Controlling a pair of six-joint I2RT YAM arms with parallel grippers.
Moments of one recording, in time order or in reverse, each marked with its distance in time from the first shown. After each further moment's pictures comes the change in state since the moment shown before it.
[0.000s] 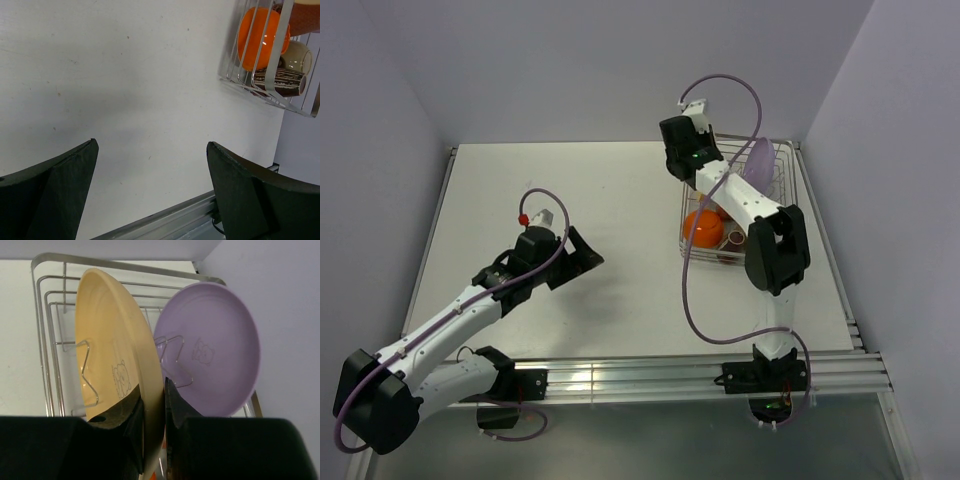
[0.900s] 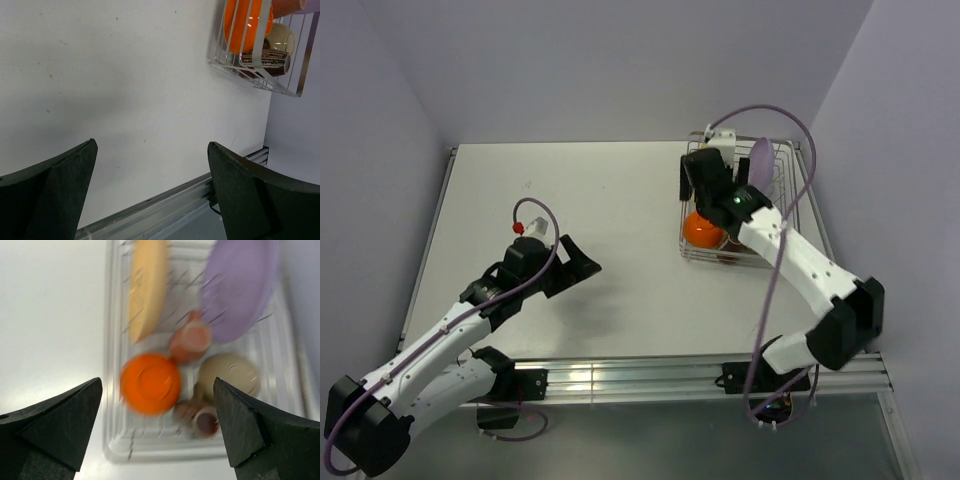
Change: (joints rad) left arm 0.000 -0.129 -0.062 -0.024 0.049 -0.002; right arm 0.084 -0.475 -0.327 -0.178 -0.229 0.290
